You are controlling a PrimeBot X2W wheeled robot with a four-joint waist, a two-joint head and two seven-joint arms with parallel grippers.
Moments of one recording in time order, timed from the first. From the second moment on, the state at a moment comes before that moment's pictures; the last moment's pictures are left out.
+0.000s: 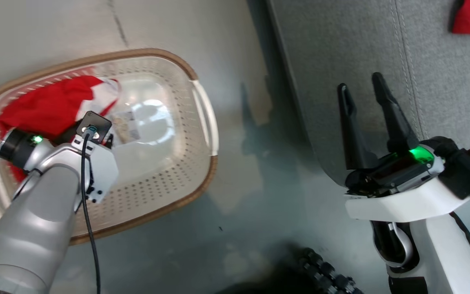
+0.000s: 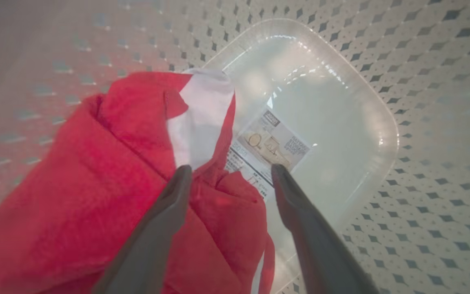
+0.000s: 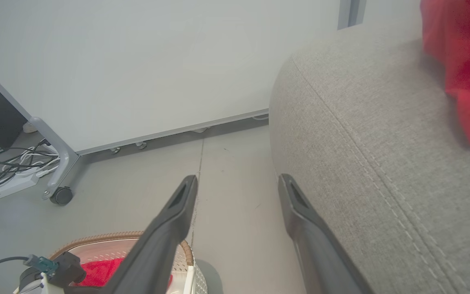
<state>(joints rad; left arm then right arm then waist) -0.89 0.23 -0.63 1.20 -0.12 -0.03 -0.07 -0.36 -0.05 0.26 -0.05 0.41 0.13 -0.26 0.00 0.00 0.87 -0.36</state>
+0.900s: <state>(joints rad) -0.97 0.32 -0.71 1.26 -0.08 -0.04 0.03 -0.39 -0.05 0.28 -0.07 0.47 0.13 -0.26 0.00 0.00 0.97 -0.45</state>
